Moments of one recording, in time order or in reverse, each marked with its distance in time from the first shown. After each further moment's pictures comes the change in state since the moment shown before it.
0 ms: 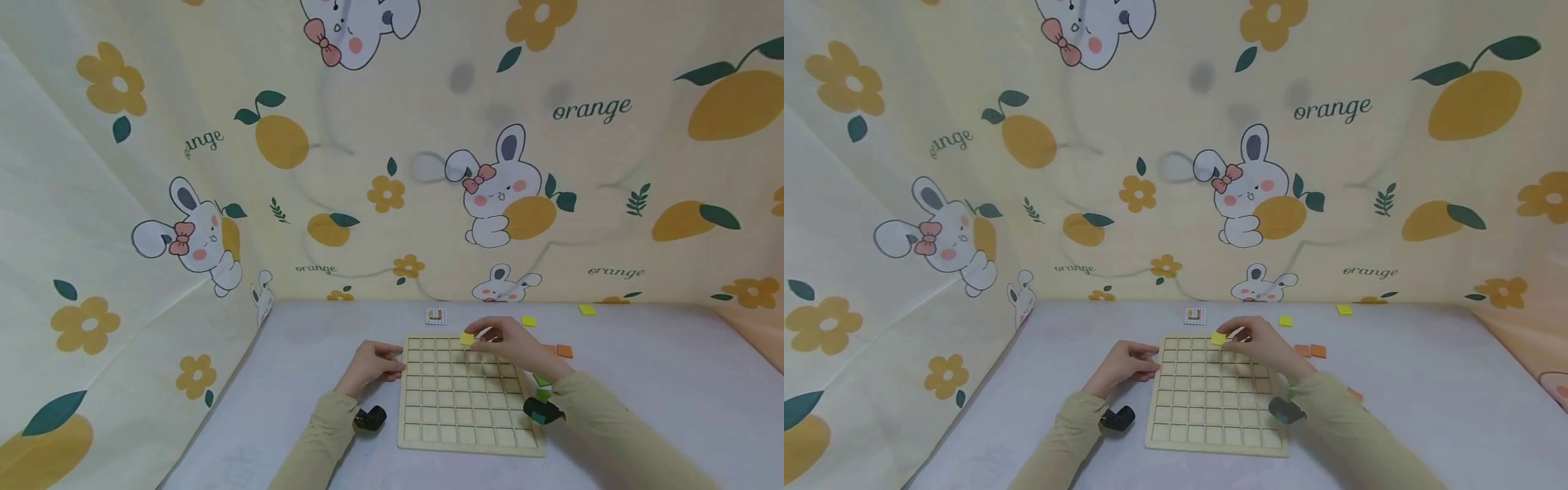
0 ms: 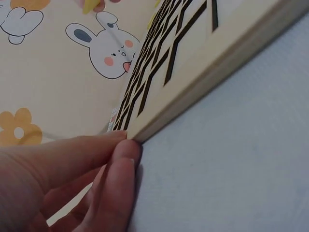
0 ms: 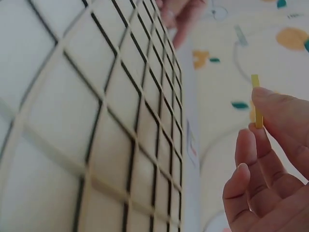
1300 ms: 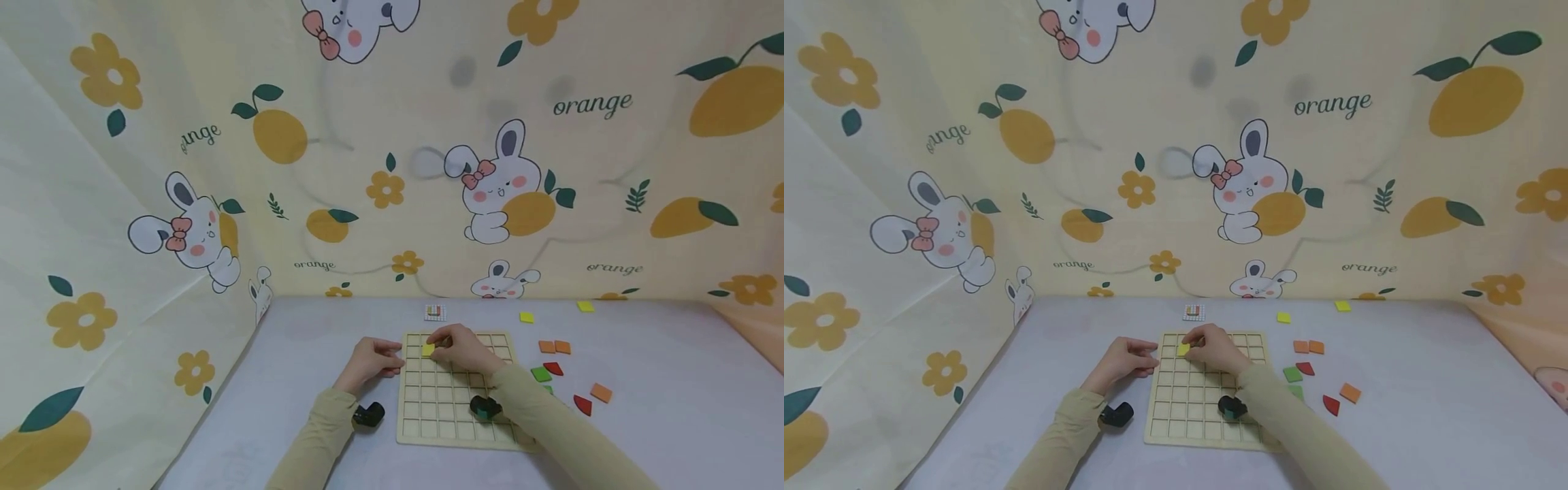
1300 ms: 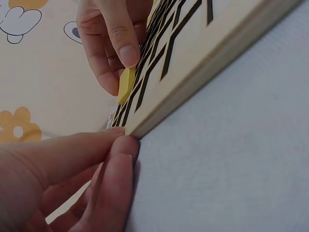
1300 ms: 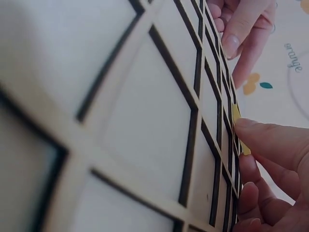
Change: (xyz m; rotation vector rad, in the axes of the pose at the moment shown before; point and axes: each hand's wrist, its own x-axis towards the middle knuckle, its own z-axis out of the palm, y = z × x) left_hand -0.001 0.001 -0.001 -0.002 0.001 -0.029; right_hand 0.050 0.020 0.074 -0.137 -0.015 0.083
